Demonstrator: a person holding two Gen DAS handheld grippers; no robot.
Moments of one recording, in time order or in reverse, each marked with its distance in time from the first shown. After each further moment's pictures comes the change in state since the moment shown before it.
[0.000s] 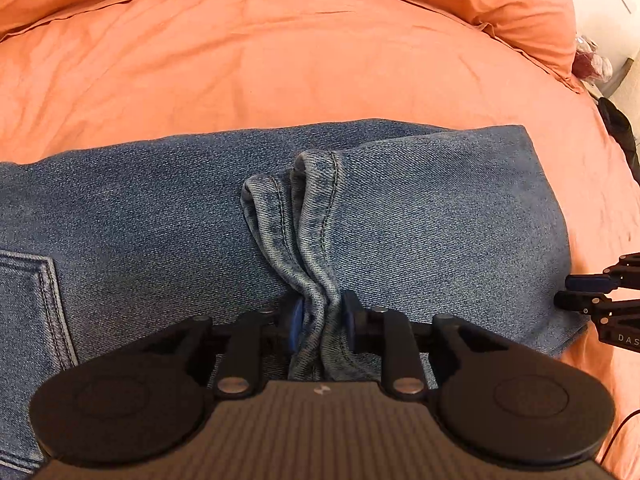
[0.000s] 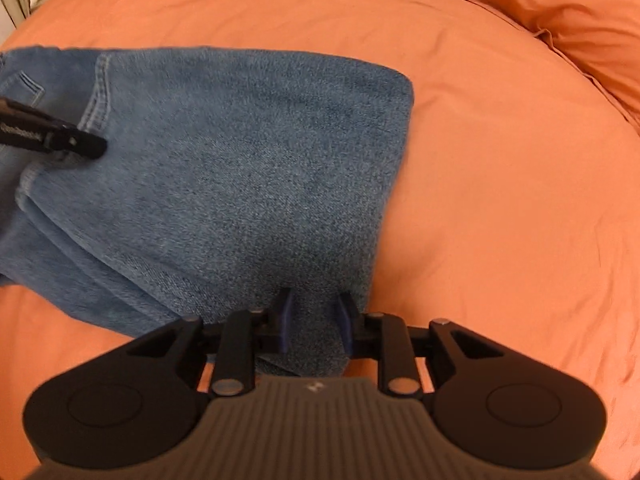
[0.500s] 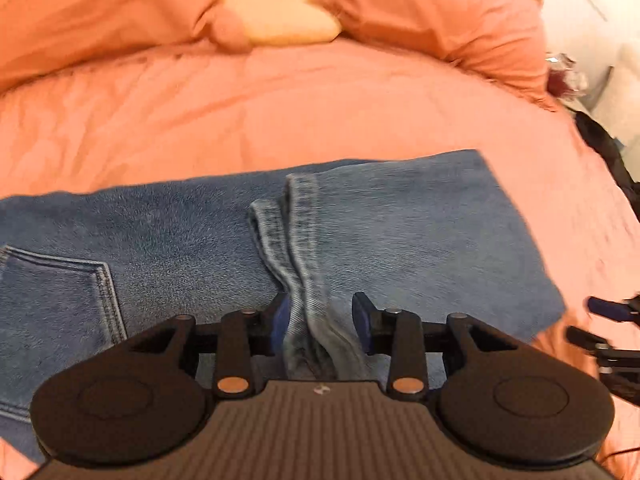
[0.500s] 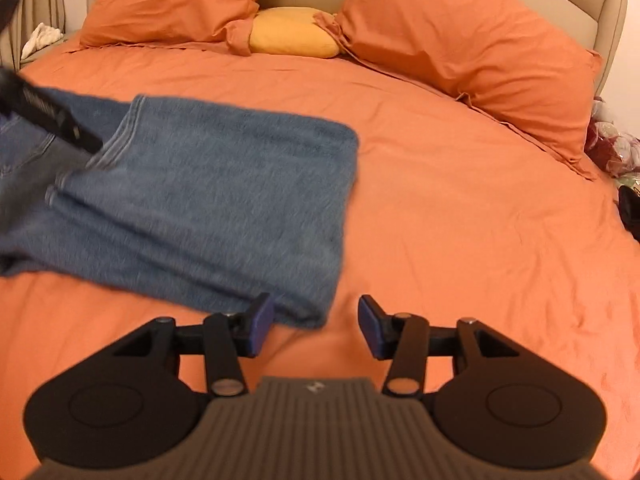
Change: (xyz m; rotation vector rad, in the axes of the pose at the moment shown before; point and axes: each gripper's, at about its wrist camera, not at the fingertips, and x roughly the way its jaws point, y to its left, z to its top) left arm -0.070 -0.021 -0.032 0.069 -0.153 0.023; right arm -0.051 0.038 -0.104 0.064 -0.347 -0.155
